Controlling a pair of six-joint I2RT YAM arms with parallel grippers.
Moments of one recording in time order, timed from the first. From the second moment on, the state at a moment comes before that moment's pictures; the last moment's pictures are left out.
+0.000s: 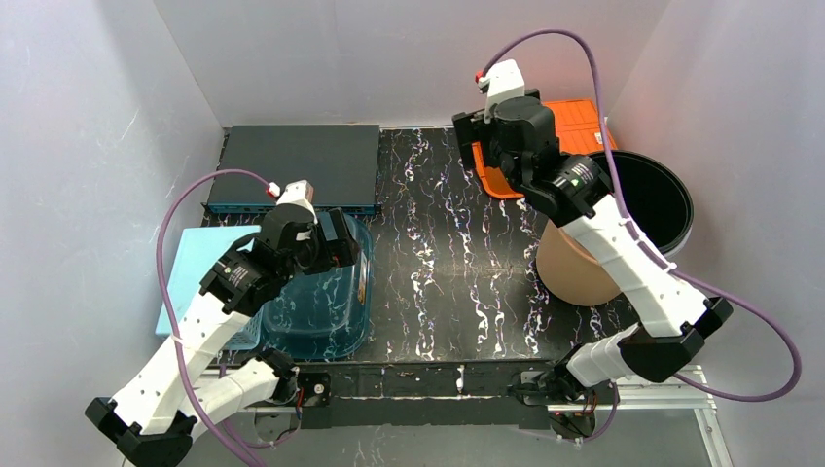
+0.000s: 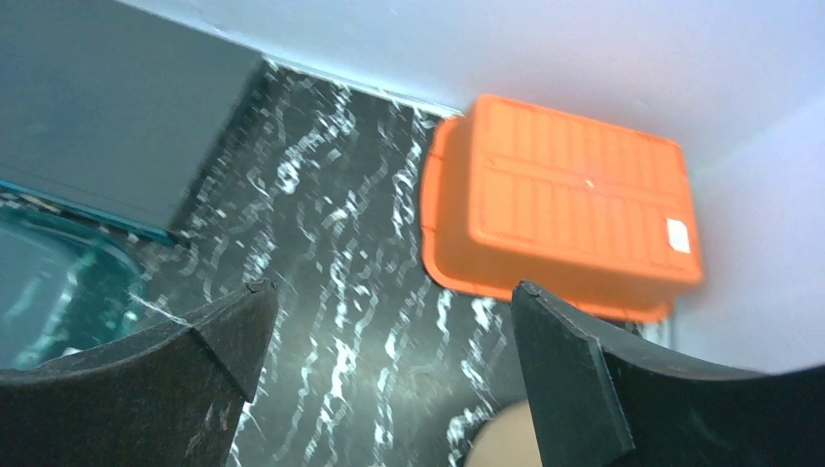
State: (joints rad) left arm -0.61 0.88 1.10 -0.91 -0.22 -0.65; right arm 0.75 1.43 1.77 -0.64 0.47 -0.02
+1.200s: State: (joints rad) left arm -0.61 0.91 1.05 -0.84 -0.13 -0.65; right arm 0.38 1.28 1.56 -1.07 0.58 0.26
